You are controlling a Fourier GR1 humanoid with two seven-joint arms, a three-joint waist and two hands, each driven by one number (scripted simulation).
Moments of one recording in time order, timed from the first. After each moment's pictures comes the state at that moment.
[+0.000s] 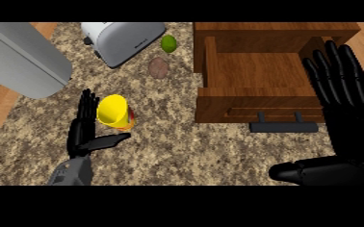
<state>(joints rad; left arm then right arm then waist) -0.24 0.10 0.20 -0.80 0.14 -0.01 -0.67 -0.12 -0.08 -0.04 -2.08 -0.14 0.11 0.19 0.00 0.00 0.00</state>
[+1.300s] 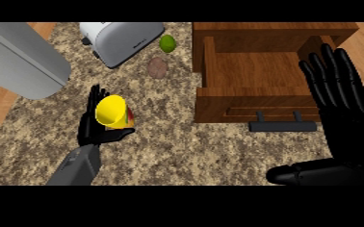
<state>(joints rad) -0.47 0.13 0.27 -0.36 0.20 -0.17 -0.89 -0.10 -0.07 -0.03 -2.08 -0.14 0.12 0.18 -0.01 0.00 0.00</state>
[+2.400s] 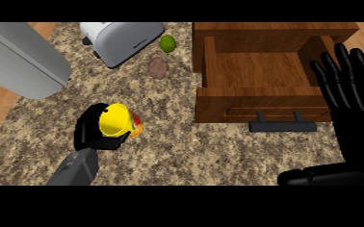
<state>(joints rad) -0.45 0.14 0.27 -0.36 0.20 -0.24 -1.00 -0.10 -0.09 -0.06 -2.11 -0.17 0.13 0.19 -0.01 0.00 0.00</state>
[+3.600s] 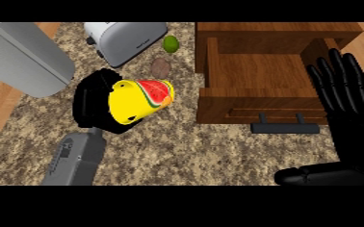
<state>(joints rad) -0.33 0.04 0.06 -1.24 0.29 -0.17 -0.54 -0.07 -0.08 -0.06 -2.09 -0.15 0.13 0.18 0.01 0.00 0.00</state>
